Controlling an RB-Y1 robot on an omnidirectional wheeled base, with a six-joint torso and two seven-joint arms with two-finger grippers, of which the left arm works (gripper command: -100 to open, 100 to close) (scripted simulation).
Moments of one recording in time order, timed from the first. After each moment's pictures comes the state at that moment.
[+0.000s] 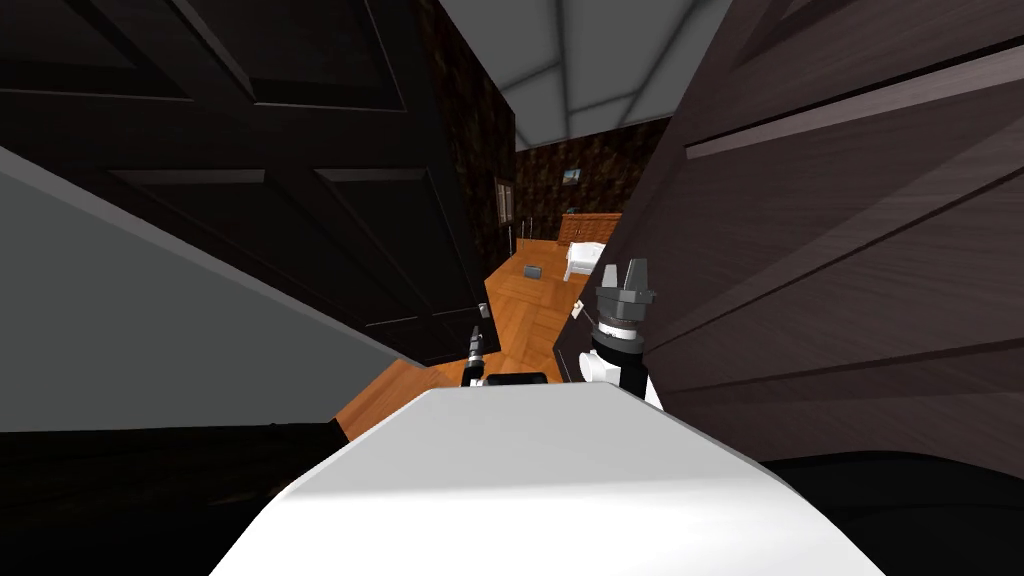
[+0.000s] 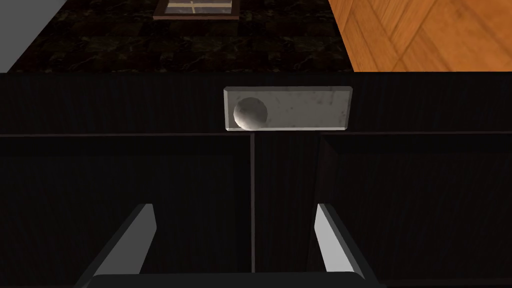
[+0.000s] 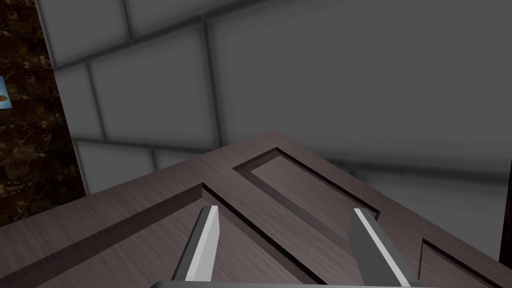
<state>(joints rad) 0.18 -0.02 -0.15 -0.98 0.28 -0.78 -0.26</state>
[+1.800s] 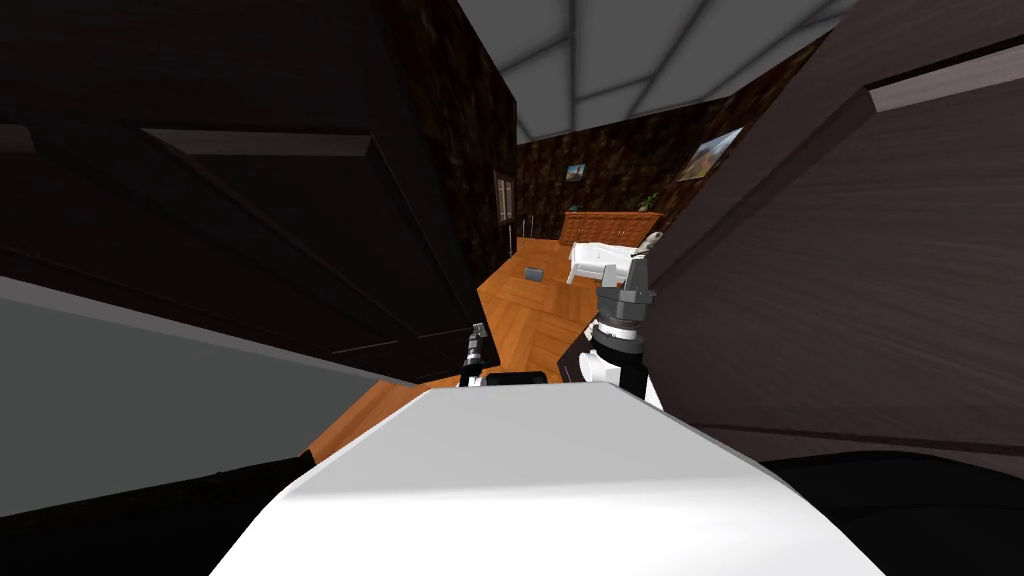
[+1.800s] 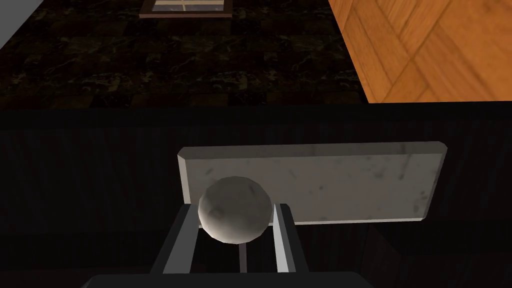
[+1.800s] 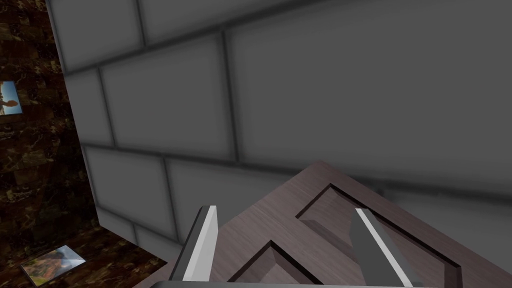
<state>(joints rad) 0.15 0.00 -0.13 -0.97 0.28 -0.77 -0.26</state>
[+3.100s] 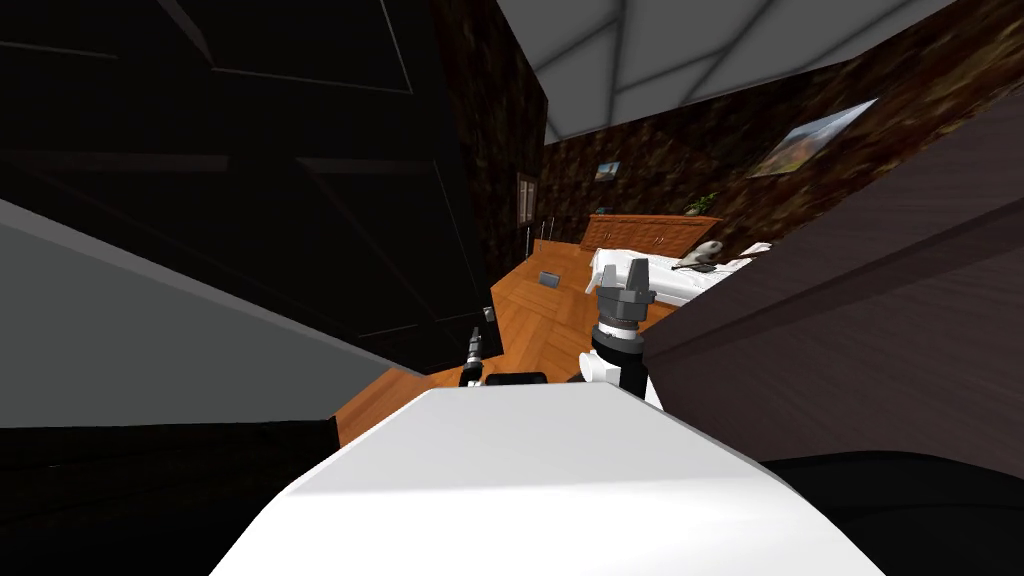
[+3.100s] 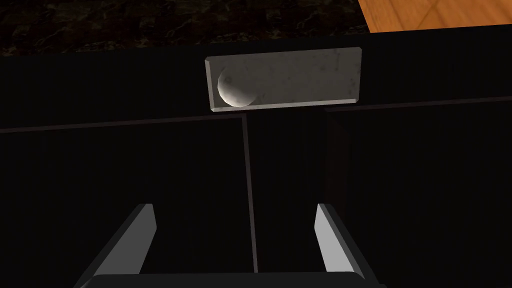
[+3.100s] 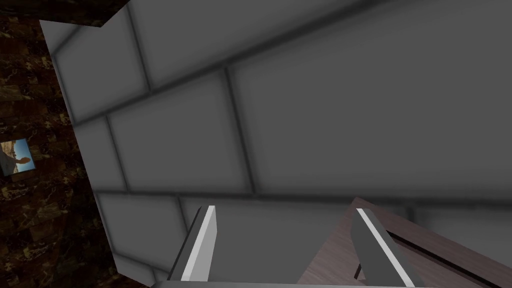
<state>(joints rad) 0.17 0.04 -0.24 -0.97 0.38 -0.81 -0.35</state>
